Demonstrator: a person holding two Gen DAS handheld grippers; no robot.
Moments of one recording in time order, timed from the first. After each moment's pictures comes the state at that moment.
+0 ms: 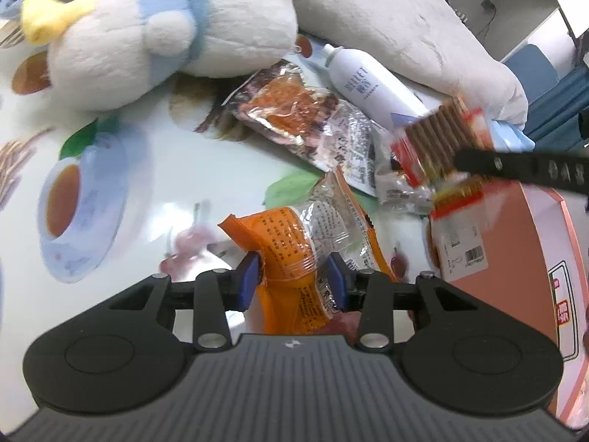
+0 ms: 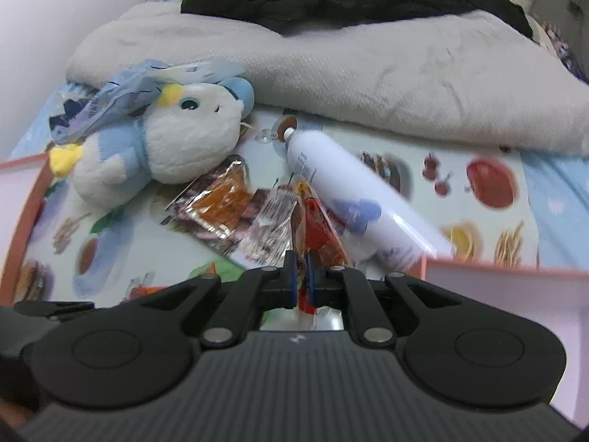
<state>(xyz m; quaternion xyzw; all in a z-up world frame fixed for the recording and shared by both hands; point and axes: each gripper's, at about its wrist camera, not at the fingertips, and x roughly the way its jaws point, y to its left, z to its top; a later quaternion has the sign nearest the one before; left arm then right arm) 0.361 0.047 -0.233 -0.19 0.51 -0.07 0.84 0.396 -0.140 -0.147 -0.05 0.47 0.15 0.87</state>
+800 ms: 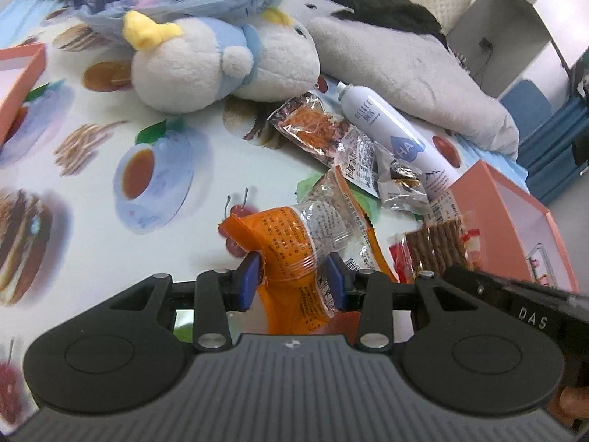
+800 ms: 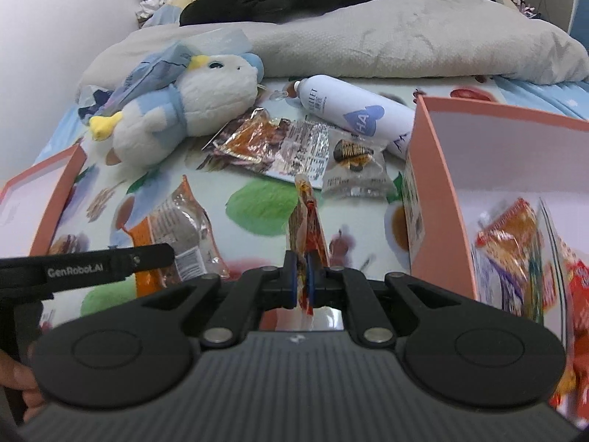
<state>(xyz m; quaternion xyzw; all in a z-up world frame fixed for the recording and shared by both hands) 0.279 0.072 -0.202 -0.20 0.44 -0.04 0.87 0.280 -0.150 -0.168 0.02 0.44 0.12 0.89</state>
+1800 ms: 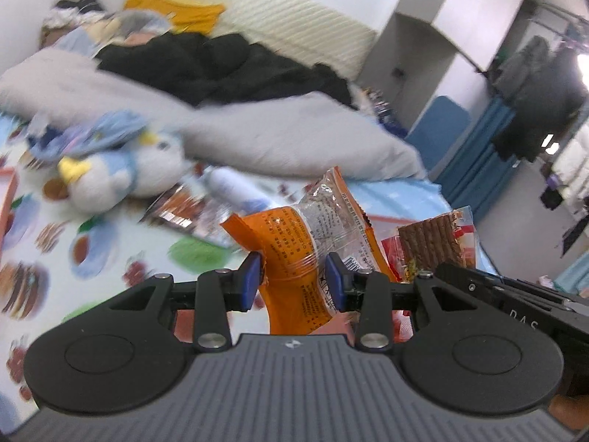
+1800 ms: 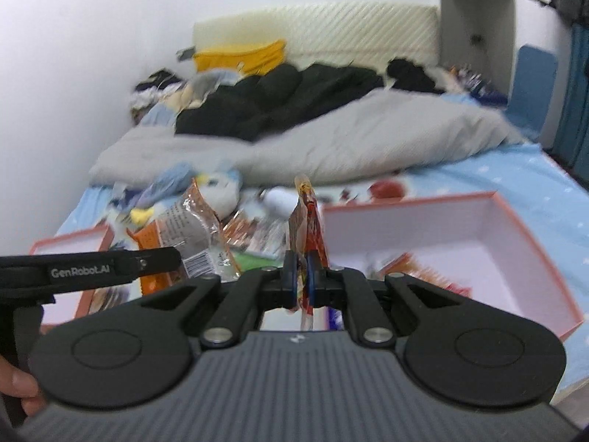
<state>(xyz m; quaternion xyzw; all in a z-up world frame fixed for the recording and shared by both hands) 0.178 -0.044 -0.020 -0.15 0.33 -0.13 0.92 0.150 -0.232 -0.011 0.03 0.29 0.07 0.95</state>
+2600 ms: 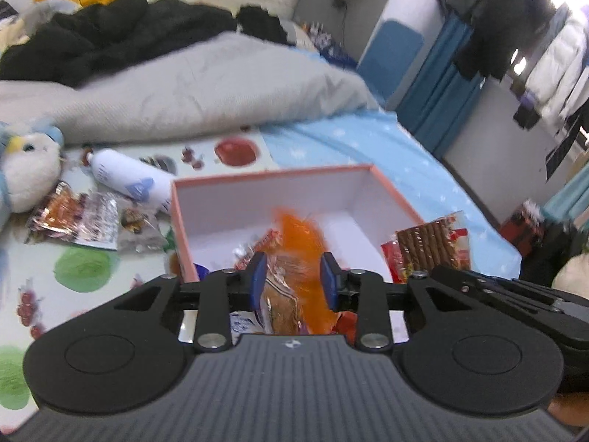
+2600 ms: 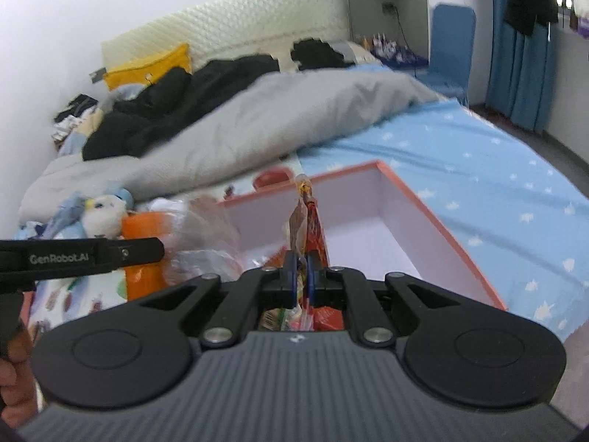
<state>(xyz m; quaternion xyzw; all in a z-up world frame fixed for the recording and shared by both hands) 0.280 -0.209 -0.065 -0.07 0.41 -0.22 0.88 0.190 -0.368 -0.072 0.09 0.34 -0.04 0.94</state>
